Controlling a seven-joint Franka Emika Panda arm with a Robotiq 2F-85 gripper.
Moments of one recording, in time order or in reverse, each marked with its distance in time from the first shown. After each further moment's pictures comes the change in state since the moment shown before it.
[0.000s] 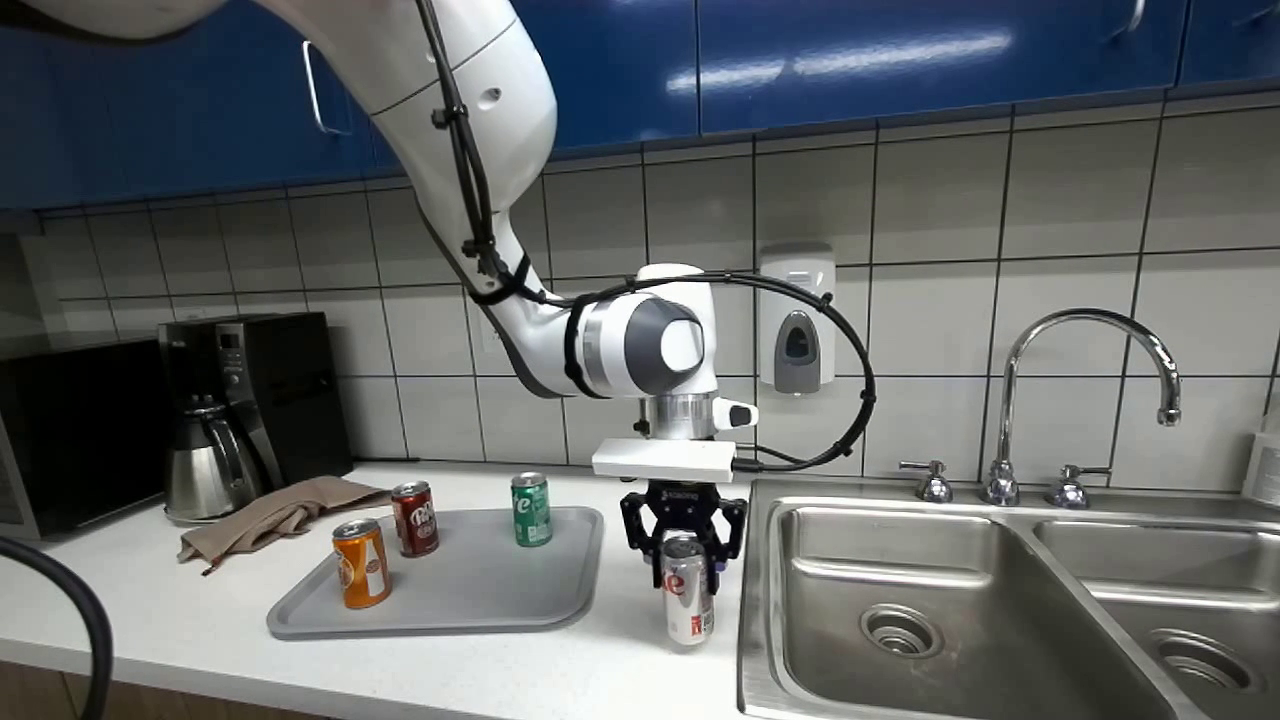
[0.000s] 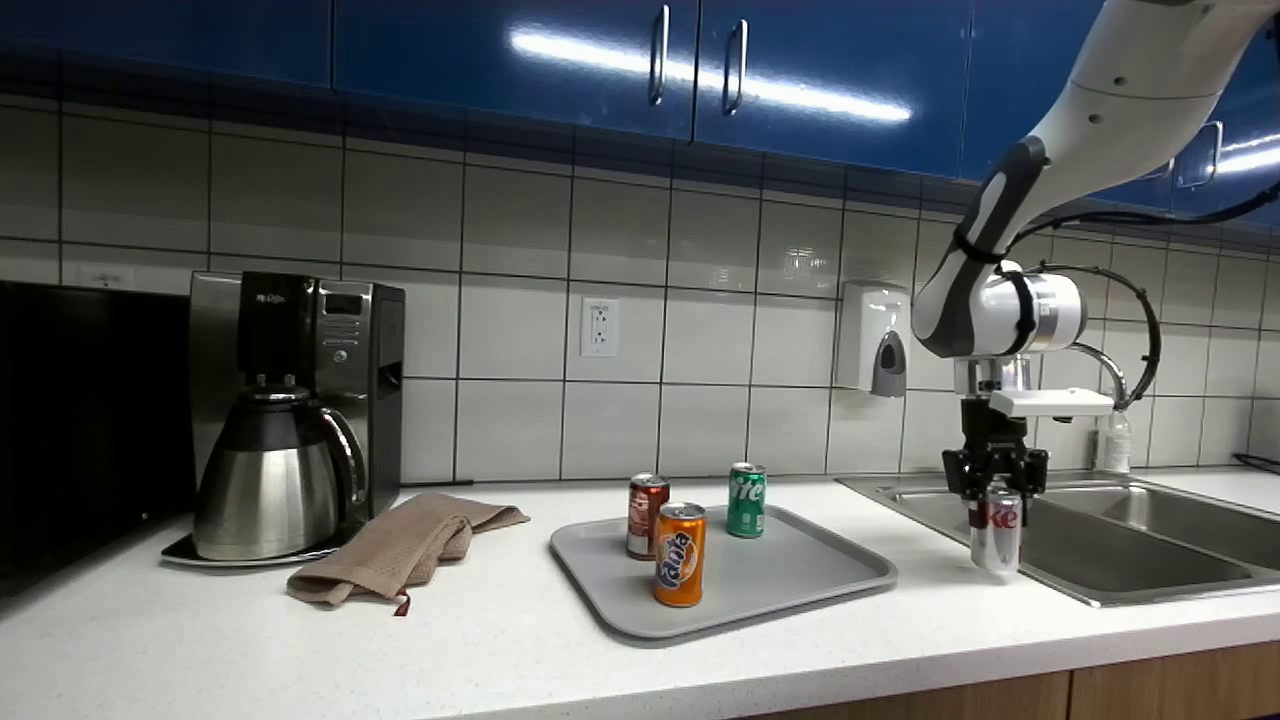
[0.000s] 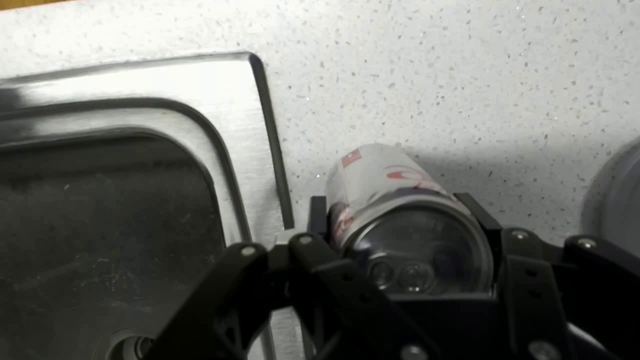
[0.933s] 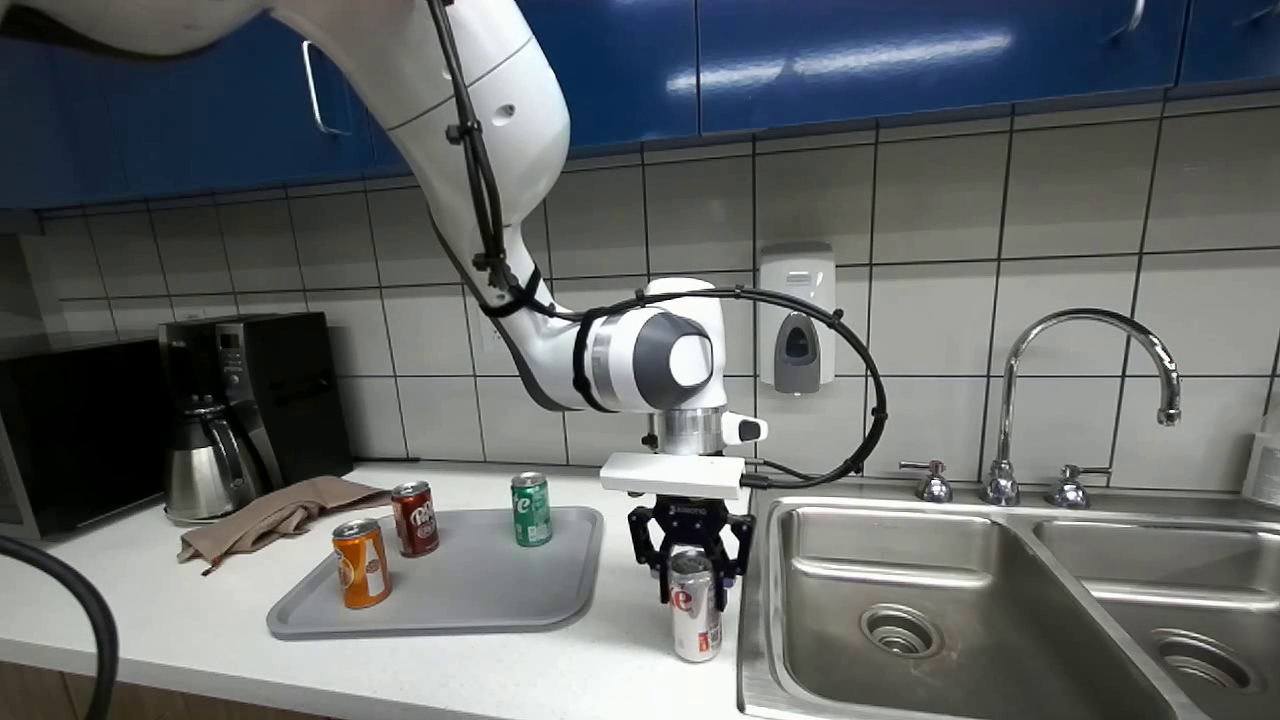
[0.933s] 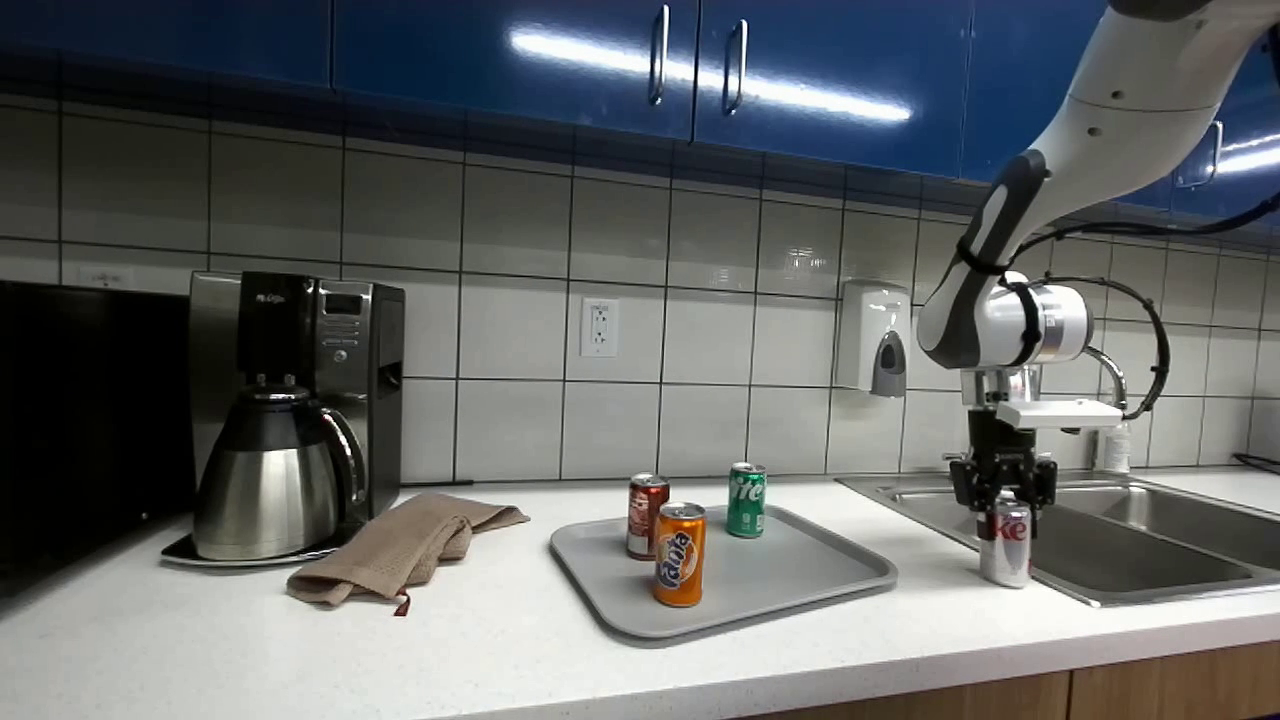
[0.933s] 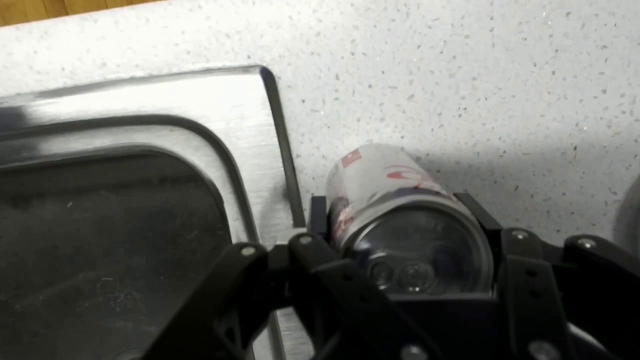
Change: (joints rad) arm -0.015 0.030 -0.002 0.001 0.000 0.014 0.000
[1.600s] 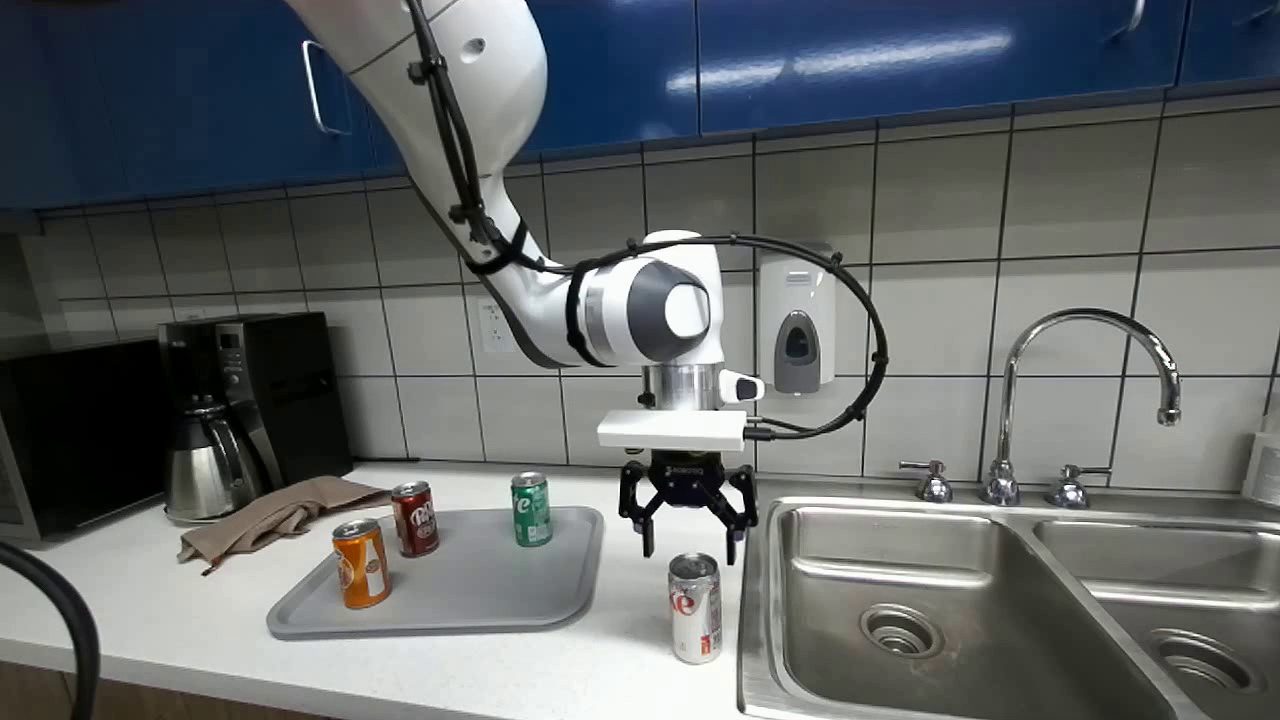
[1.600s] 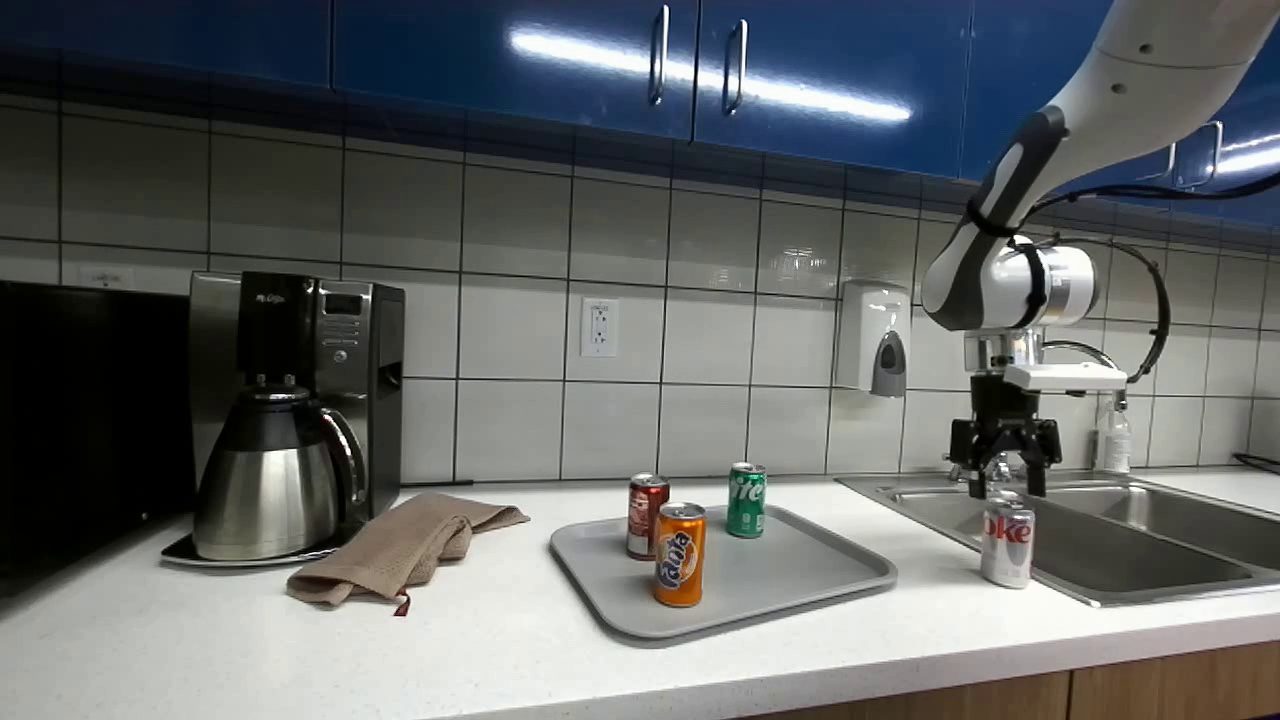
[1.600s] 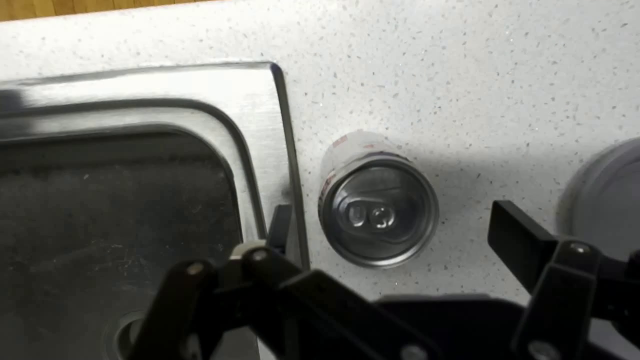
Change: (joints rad) arm 0.000 -0.103 0.001 0.000 -0.007 -0.086 -0.053
